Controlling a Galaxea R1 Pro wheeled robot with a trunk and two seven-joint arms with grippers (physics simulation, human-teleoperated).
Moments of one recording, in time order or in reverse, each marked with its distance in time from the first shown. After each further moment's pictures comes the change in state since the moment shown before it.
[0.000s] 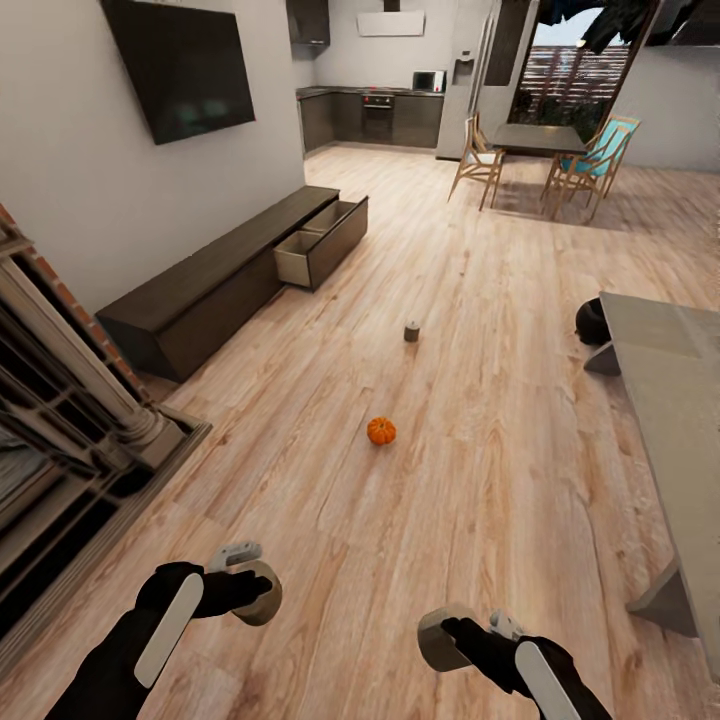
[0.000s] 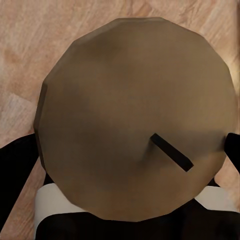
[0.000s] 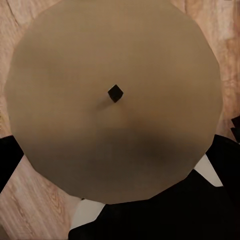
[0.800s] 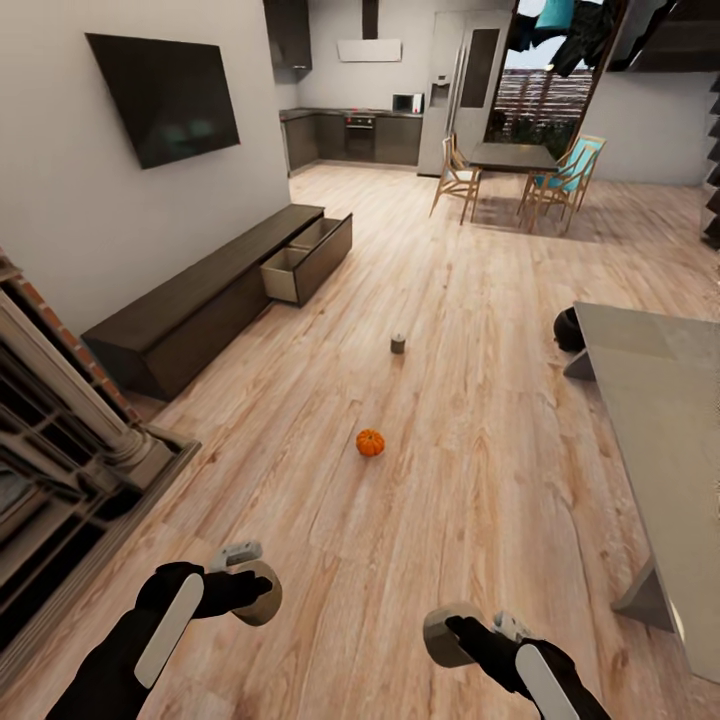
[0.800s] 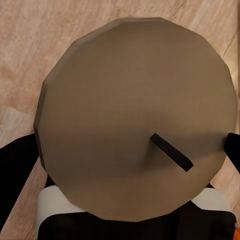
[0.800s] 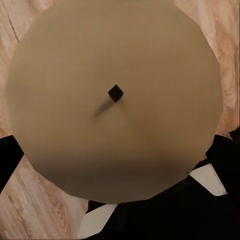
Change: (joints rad) left arm 0.000 0.001 -0.002 0.001 -0.006 -0.001 -0.004; right arm 0.000 0.000 -0.002 0.017 0.002 -0.060 -0.005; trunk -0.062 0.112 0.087
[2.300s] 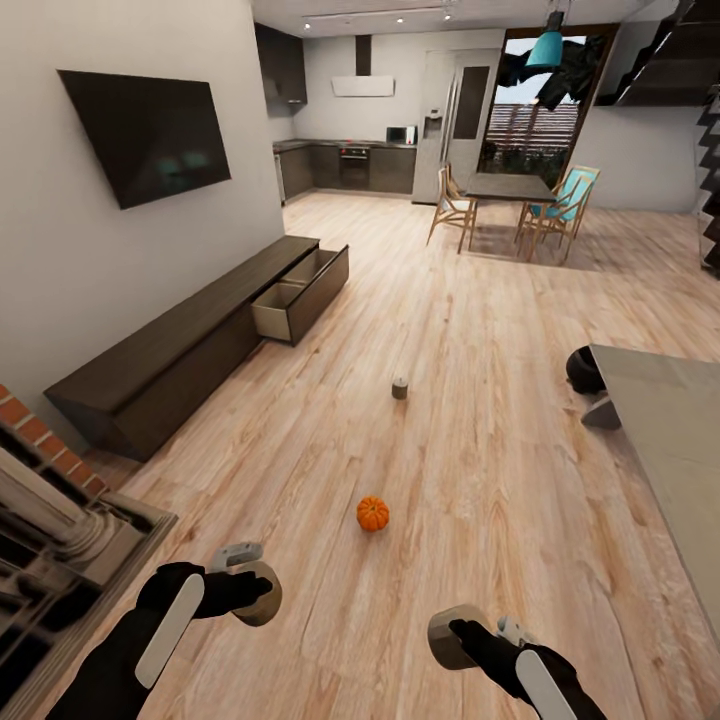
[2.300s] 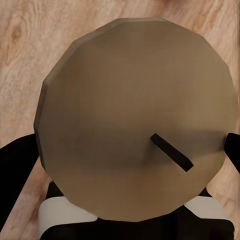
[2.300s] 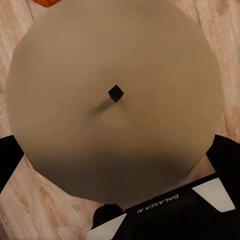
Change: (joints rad) left arm 0.000 0.001 -0.006 0.001 -0.002 0.001 0.001; right arm 0.000 0.001 -0.001 0.032 -0.002 -0.050 -0.004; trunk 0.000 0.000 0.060
